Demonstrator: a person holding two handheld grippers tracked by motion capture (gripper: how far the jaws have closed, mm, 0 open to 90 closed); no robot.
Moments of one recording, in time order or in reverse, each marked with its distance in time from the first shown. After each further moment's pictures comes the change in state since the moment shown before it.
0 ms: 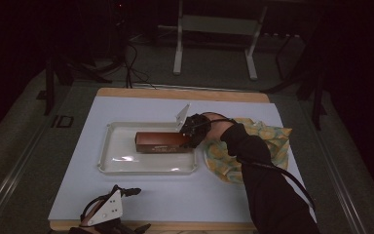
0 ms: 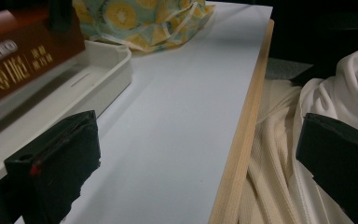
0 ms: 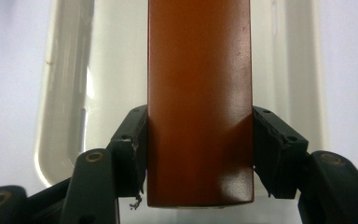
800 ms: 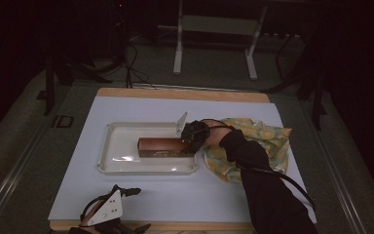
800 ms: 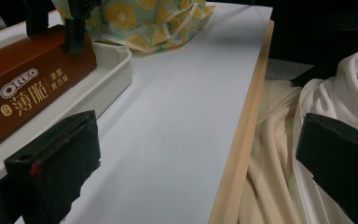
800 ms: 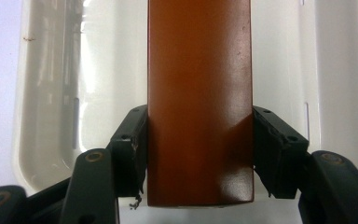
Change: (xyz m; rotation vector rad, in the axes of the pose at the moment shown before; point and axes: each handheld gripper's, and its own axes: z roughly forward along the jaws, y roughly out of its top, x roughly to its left) left arm 0.000 0.000 0.000 -0.003 0.001 -0.001; right arm 0.008 -0.009 0.023 0.045 0.003 0.026
